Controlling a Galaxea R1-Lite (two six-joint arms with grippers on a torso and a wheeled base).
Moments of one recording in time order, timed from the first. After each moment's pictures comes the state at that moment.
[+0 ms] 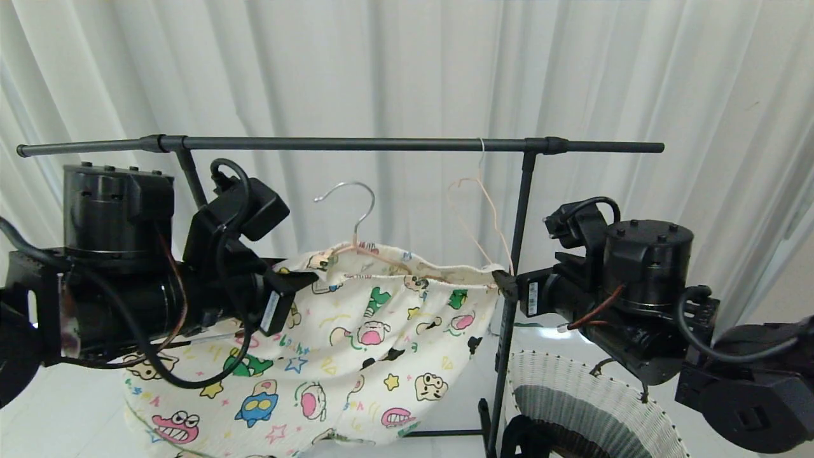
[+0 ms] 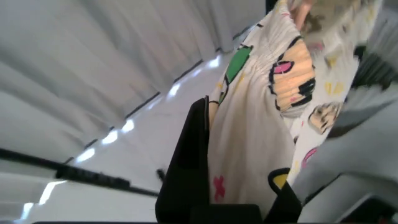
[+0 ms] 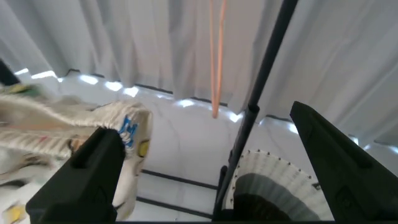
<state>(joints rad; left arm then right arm) -0.35 1.47 -0.81 -0.24 -0.19 0.36 0.77 1.77 -0.78 -0.80 -0.40 0.10</state>
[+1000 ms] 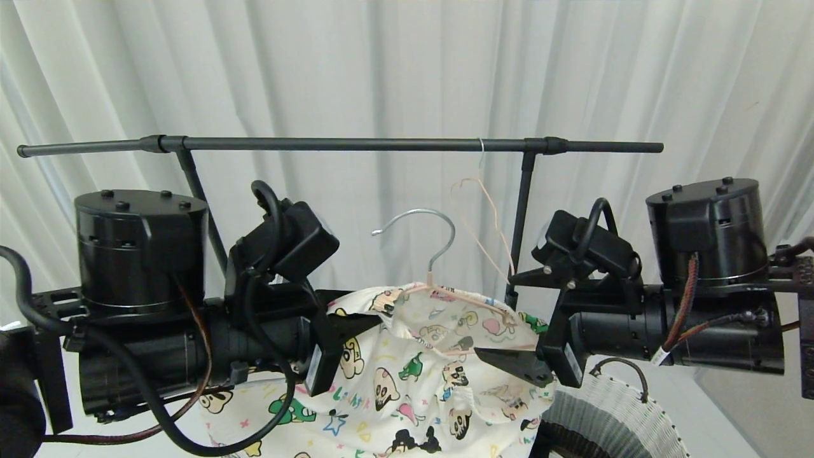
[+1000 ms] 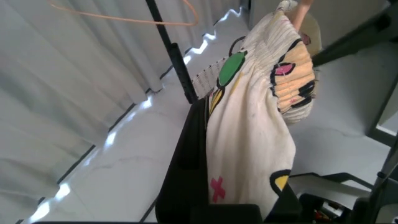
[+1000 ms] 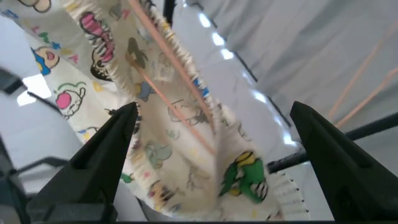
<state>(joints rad) -0.58 1.44 -0.72 -0.36 -0.33 0.30 0.81 1.57 -0.92 -0.20 0.20 -0.26</state>
